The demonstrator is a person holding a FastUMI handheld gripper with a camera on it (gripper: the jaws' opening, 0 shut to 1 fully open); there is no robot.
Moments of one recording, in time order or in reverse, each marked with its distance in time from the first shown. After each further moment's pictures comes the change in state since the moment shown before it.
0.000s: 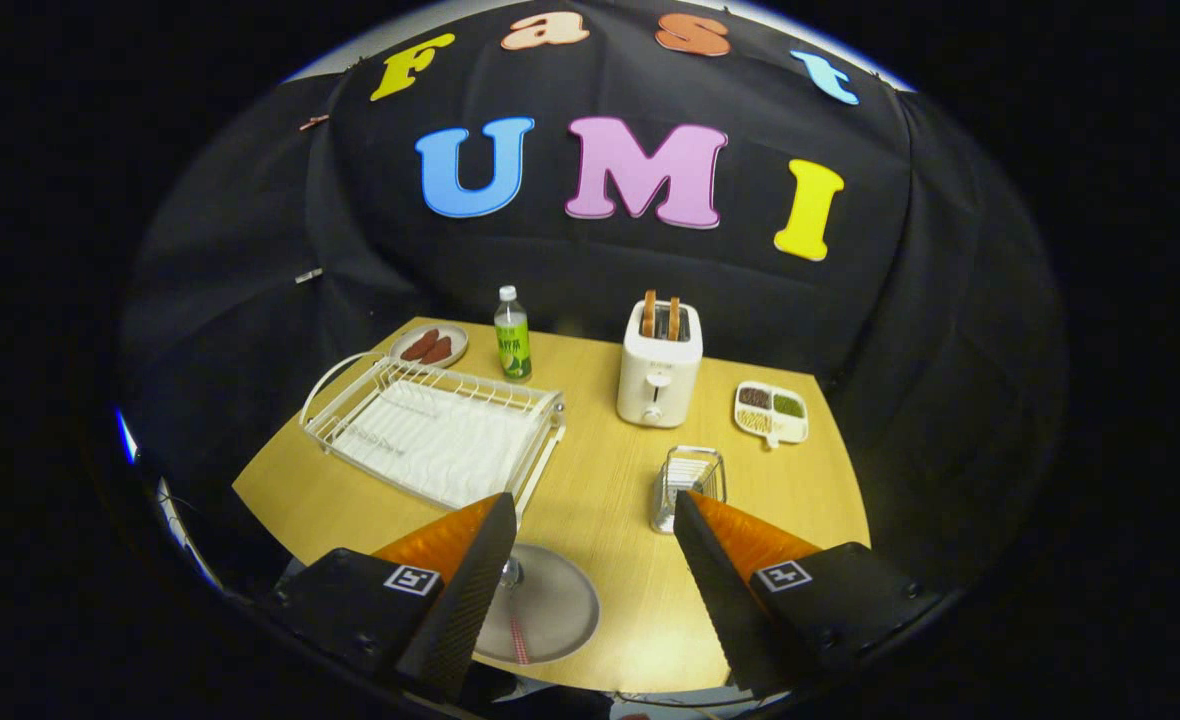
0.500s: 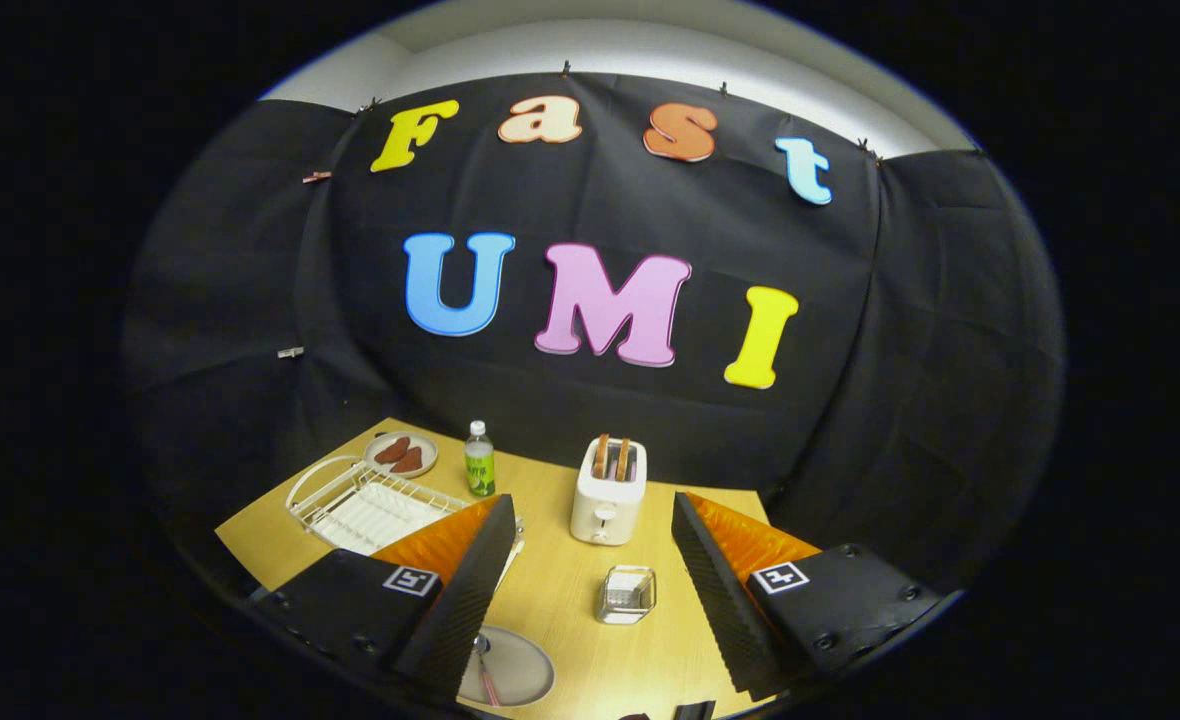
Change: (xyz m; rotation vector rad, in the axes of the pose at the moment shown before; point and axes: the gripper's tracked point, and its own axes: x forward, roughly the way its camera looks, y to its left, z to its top) arm -0.064 -0.026 0.136 -0.059 -0.319 -0.116
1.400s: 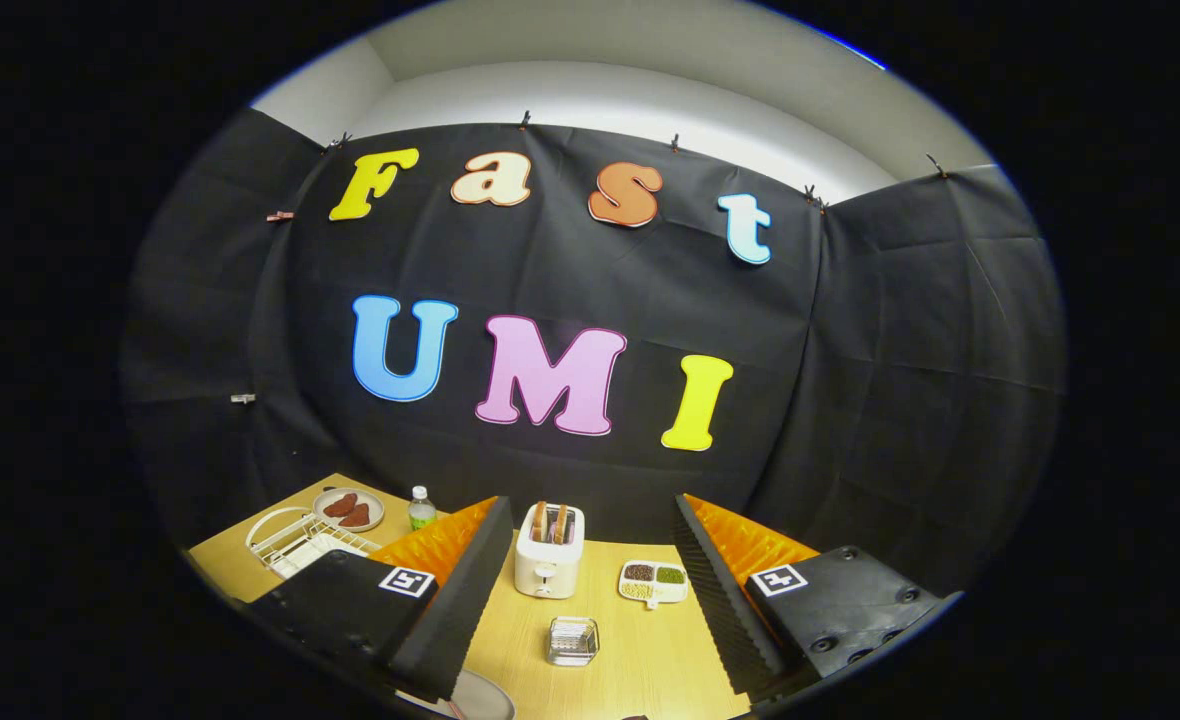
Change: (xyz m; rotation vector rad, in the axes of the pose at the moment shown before) arm -0.012 -0.050 0.038 -0.001 -0.142 -0.136
